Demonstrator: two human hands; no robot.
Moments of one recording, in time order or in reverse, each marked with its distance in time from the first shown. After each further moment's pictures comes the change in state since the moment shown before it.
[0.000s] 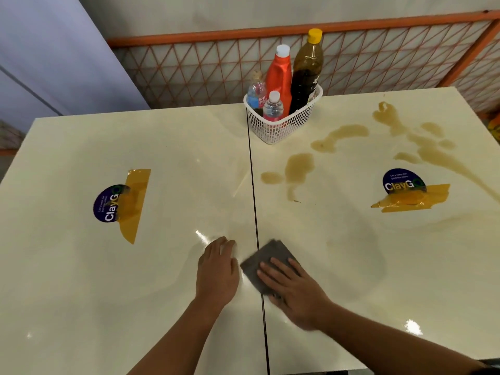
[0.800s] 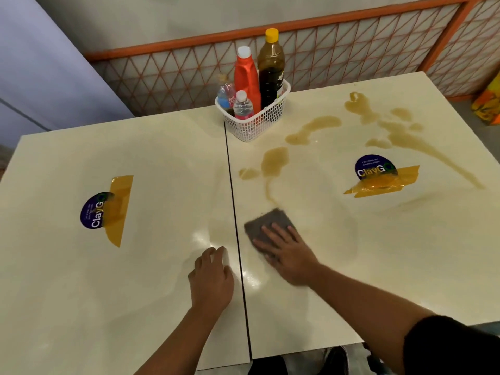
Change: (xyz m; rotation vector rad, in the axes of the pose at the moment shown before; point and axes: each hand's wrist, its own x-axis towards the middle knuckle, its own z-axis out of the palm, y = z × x) left_hand -0.037 0.048 0.004 0.025 -0.067 -0.134; right_hand 0.006 0.059 -0.020 -0.007 0.096 0.186
